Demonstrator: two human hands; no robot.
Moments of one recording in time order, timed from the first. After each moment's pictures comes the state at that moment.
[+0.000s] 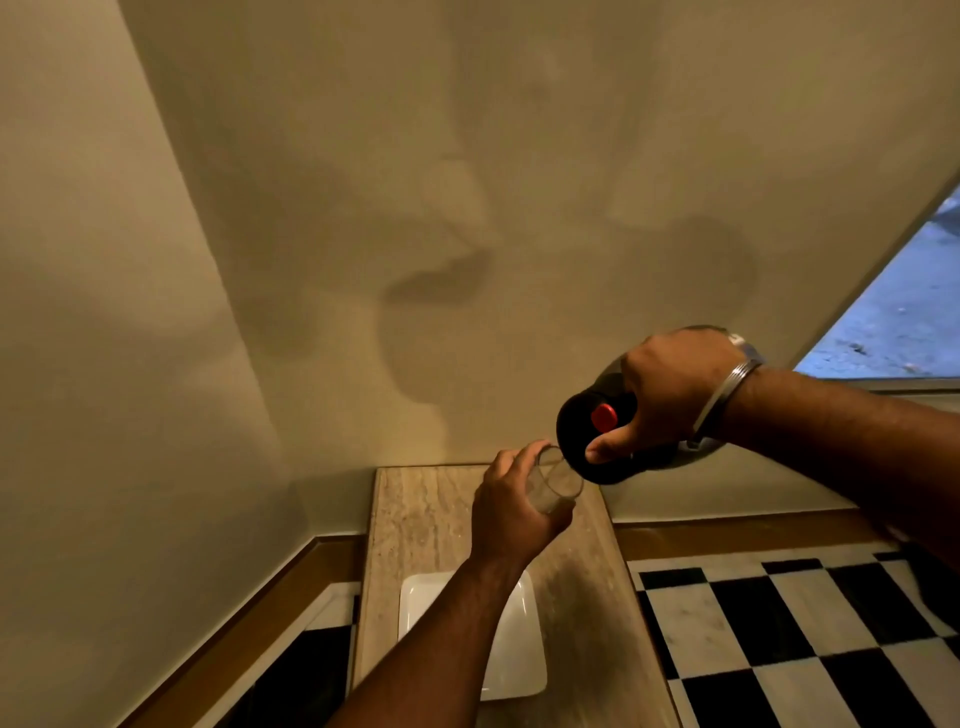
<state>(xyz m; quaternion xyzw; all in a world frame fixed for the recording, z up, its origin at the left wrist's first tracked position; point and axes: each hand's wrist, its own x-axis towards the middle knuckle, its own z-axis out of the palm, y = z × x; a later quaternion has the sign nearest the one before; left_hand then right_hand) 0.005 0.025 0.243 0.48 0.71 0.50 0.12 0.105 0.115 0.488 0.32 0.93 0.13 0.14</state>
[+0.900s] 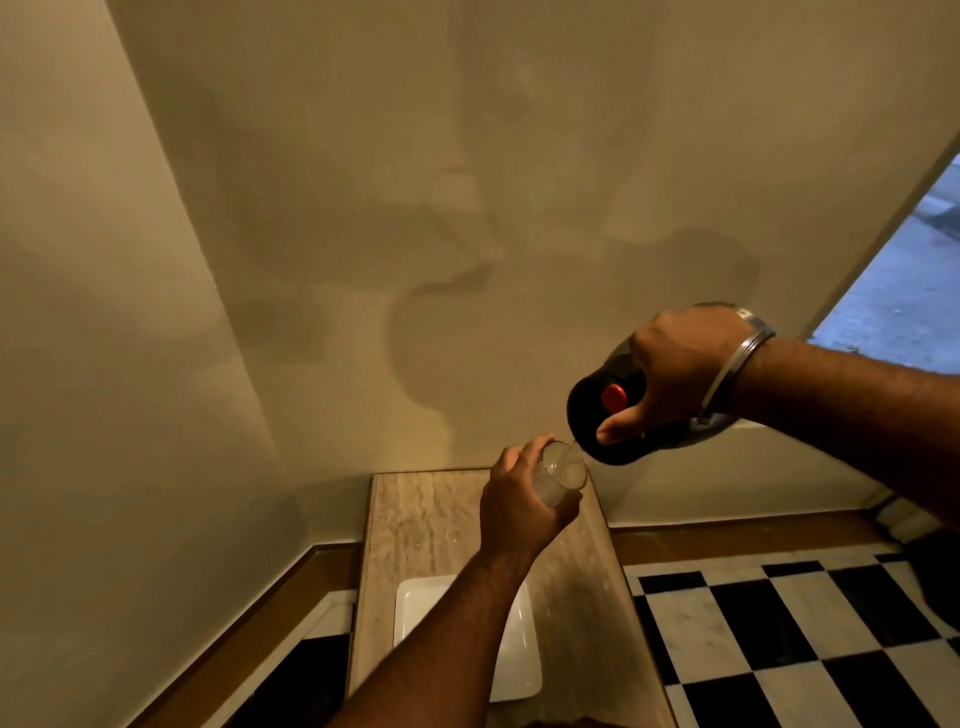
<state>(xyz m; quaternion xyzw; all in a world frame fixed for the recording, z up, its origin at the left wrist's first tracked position) 0.026 0.035 0.256 0.48 0.71 0.50 0.12 0.127 0.120 0.513 0.34 0.92 0.11 0.15</state>
